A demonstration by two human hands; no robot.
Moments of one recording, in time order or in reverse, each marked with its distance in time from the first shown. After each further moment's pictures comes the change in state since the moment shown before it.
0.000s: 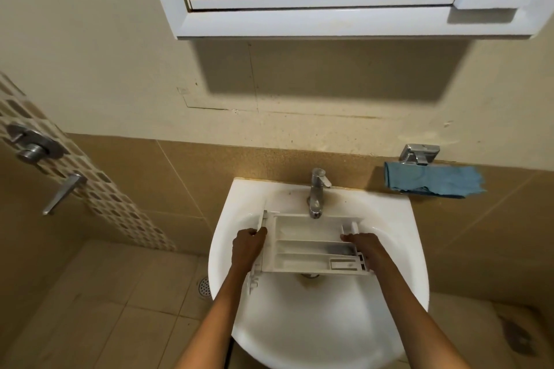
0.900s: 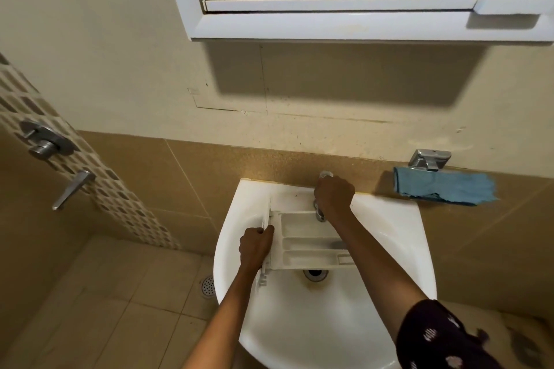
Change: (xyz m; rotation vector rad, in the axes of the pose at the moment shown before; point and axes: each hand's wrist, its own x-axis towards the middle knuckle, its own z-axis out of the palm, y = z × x) left_hand -0.007 0.012 0.001 -0.019 0.053 -0.015; right_hand -0.023 -0.114 0.073 -0.980 0.442 -0.648
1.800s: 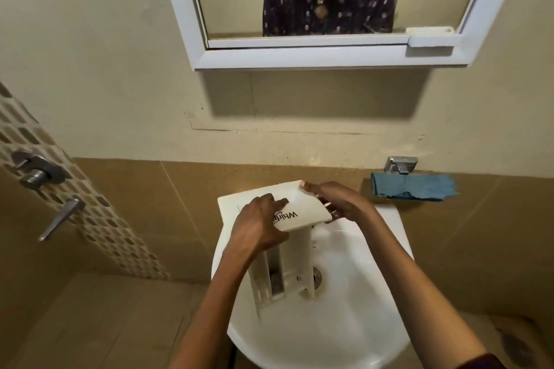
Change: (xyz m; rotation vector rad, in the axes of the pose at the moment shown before) left_hand -0.061 0.072 -0.061 0.722 -0.059 0.766; right_hand -0.057 0.012 -0.098 0.866 -0.592 0.103
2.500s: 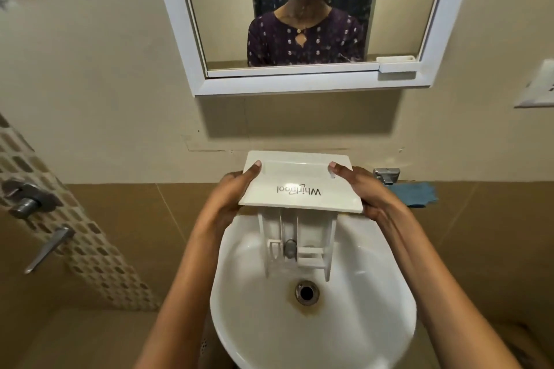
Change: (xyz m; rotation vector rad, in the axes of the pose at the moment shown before) left_hand 0.005 0.008 -0.087 -1.195 0.056 -0.330; right_hand -0.060 -0.017 -0.035 0.456 0.185 -0.334
